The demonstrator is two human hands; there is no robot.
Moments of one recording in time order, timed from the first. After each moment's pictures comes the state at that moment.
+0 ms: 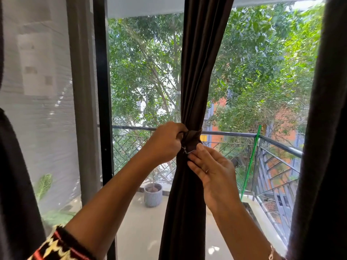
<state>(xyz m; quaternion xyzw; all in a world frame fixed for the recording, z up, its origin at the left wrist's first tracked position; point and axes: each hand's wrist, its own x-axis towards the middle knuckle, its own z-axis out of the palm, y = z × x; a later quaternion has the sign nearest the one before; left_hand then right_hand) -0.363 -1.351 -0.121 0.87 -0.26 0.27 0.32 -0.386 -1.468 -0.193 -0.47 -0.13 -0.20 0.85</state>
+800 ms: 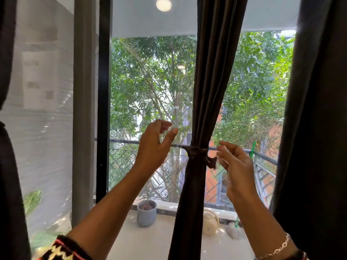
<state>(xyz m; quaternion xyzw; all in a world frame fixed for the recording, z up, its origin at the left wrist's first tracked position) -0.347 -1.343 -0.118 0.73 -0.25 0.40 0.49 -0.364 -1.514 -0.153 -0.53 -0.10 -0.37 0.75</state>
